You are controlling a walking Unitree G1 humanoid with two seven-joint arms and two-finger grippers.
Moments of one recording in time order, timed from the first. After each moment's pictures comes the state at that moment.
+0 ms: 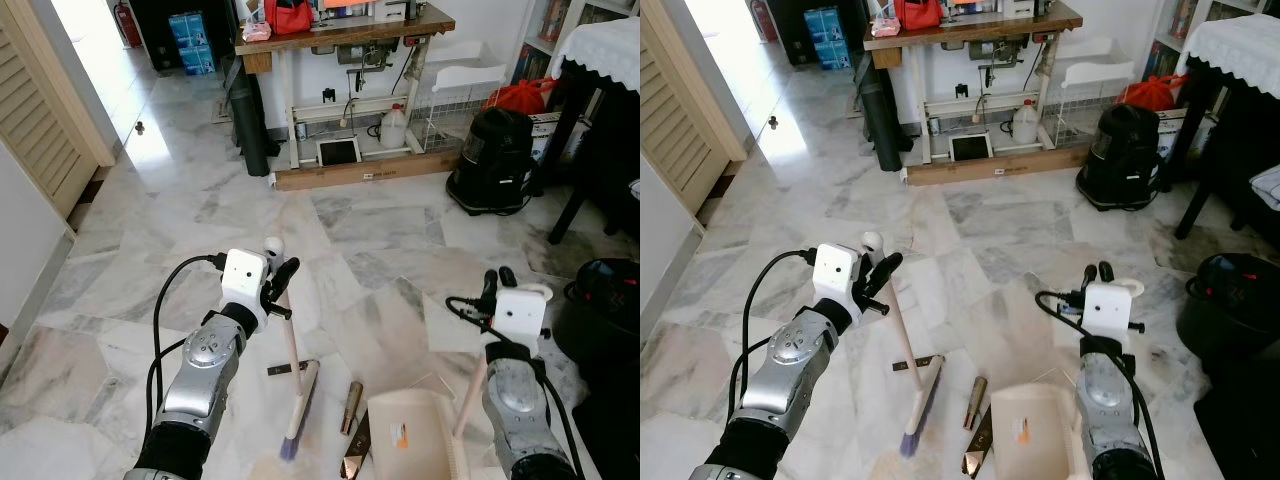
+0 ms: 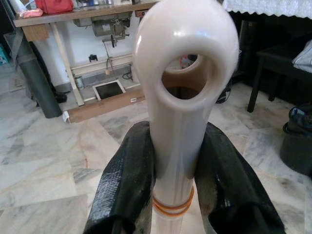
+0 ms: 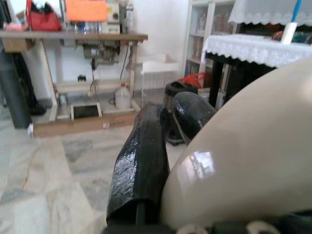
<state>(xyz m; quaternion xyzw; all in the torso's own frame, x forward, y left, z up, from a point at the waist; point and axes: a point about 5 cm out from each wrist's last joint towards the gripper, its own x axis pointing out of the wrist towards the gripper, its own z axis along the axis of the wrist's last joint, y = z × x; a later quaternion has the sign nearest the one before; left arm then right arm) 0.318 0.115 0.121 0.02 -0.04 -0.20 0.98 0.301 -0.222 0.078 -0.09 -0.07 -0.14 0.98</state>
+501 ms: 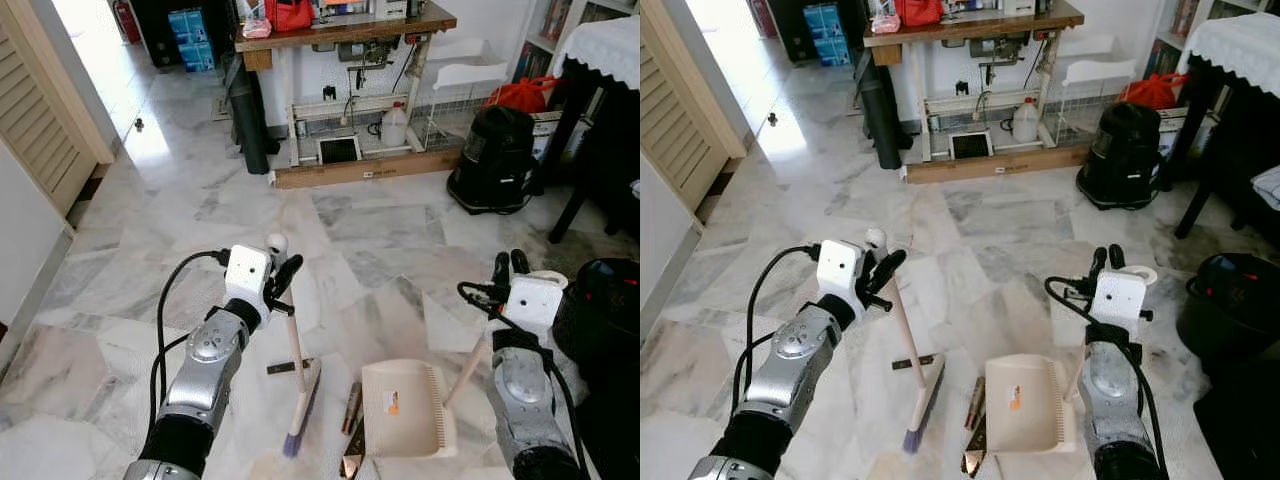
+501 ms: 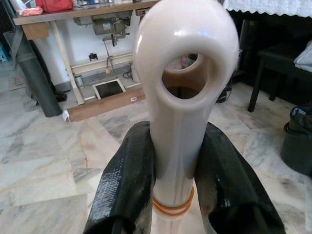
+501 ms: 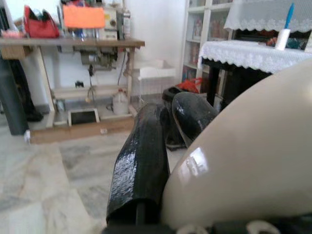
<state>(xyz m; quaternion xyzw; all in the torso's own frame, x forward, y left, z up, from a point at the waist) 0.323 0.114 0.122 0.02 -0.04 -0.21 0.98 0.291 -0.230 0.077 -0.10 -0.07 -0.15 0.98</state>
